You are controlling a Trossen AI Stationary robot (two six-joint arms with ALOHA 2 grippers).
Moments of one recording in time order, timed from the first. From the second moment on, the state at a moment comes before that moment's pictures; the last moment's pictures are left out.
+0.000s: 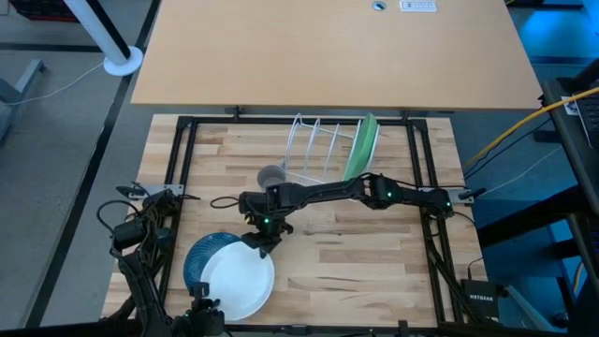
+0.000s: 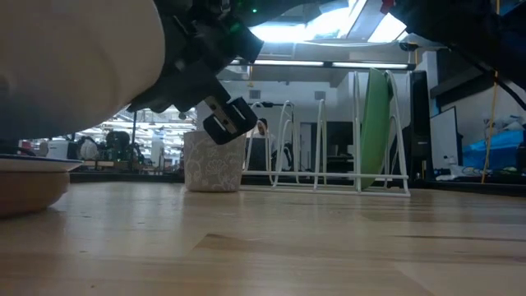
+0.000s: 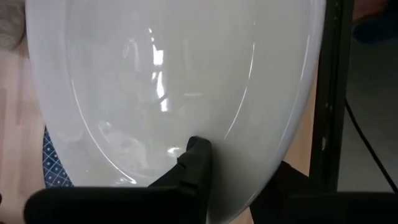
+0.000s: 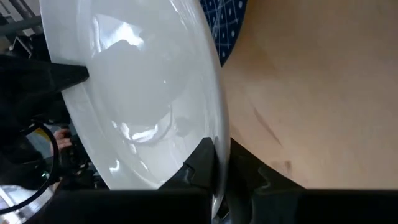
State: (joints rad) left arm -1.09 2.16 1.82 -1.42 -0.55 -1.22; right arm 0.11 2.56 2.34 -0.78 -0.90 1.10
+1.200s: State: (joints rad) left arm -1.09 2.16 1.89 -1.47 -0.54 -1.09; right arm 0.12 2.56 2.34 -0.82 -0.78 1.11
